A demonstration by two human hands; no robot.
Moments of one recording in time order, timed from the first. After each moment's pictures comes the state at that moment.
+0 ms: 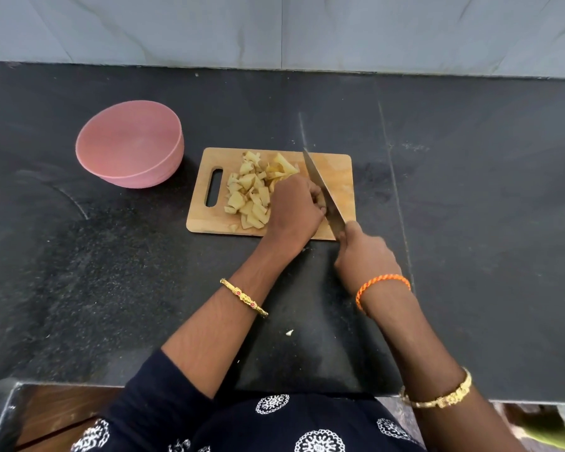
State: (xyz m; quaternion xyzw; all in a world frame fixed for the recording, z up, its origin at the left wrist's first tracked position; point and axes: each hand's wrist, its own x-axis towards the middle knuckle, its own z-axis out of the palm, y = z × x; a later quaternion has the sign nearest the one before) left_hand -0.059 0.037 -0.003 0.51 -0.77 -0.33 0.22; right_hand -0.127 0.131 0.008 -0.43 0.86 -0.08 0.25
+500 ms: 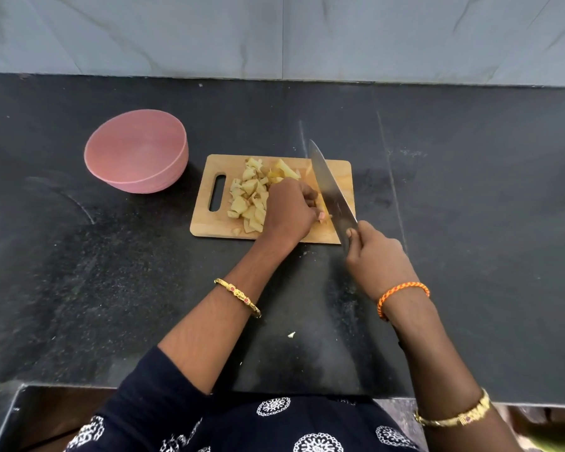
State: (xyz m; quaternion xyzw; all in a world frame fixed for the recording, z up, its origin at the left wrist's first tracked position) left_hand -0.053 0.030 -0.001 0.53 -0.73 -0.38 0.21; right_hand -0.137 0.143 0.013 -0.44 0.85 -0.18 0.25
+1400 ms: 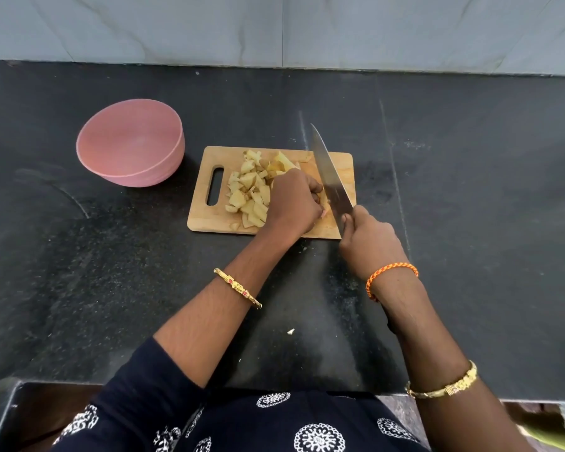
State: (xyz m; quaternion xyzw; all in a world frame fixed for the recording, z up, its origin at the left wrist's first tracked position) left_hand -0.059 0.026 0.002 0.53 -0.75 -0.36 0.17; right_hand -0.136 0.121 0.012 -0.43 0.86 -0.15 0.25
